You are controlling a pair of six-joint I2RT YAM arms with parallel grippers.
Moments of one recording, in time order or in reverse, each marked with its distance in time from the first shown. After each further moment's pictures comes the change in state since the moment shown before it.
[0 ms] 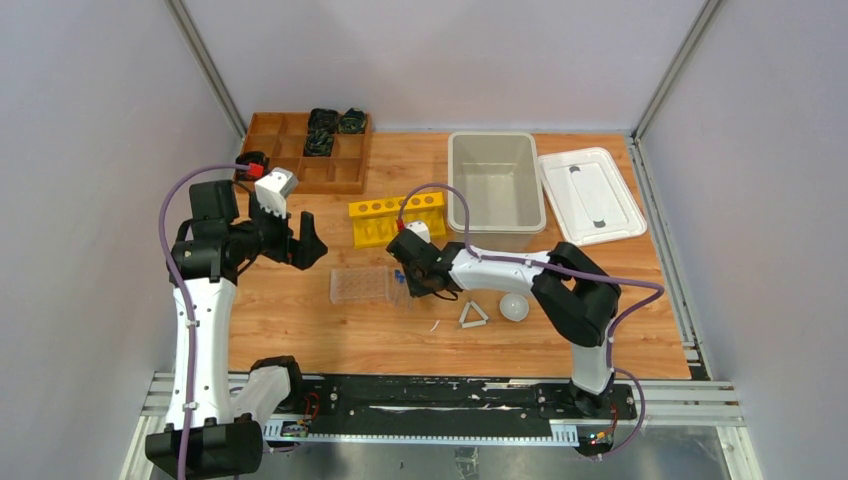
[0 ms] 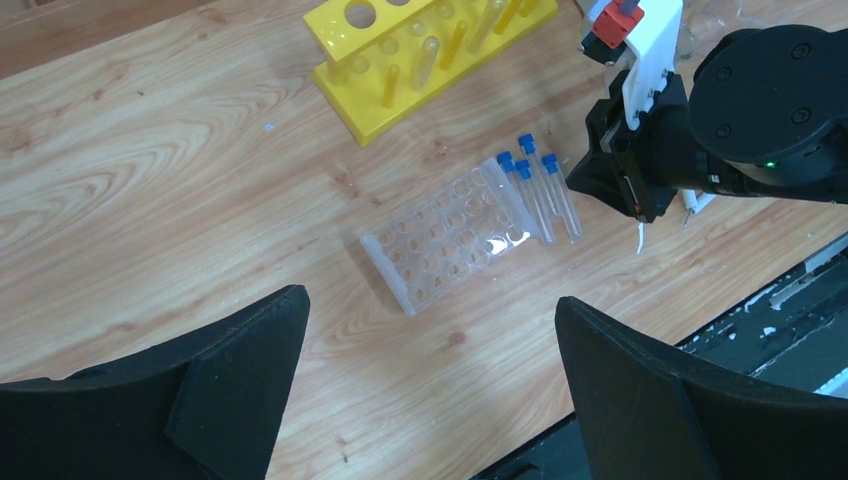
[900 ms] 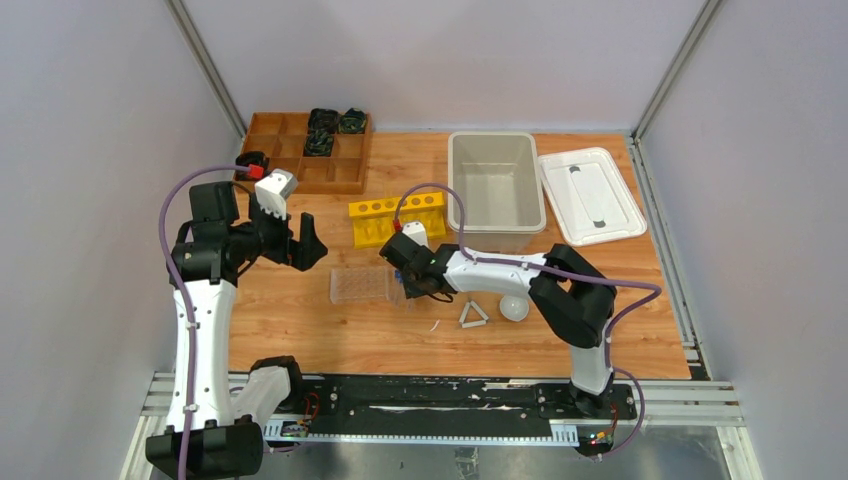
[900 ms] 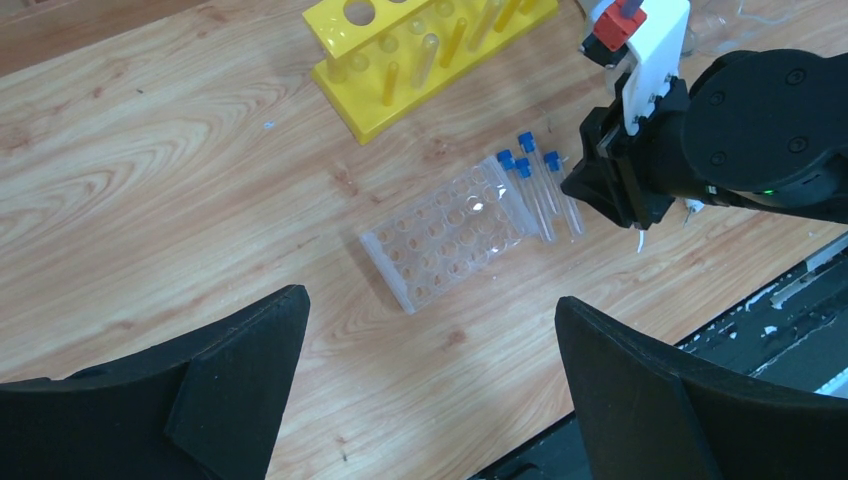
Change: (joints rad) left arm 0.000 -0.011 -0.008 0.000 -0.001 0.001; right arm 0.035 0.004 0.040 -0.045 0.075 0.048
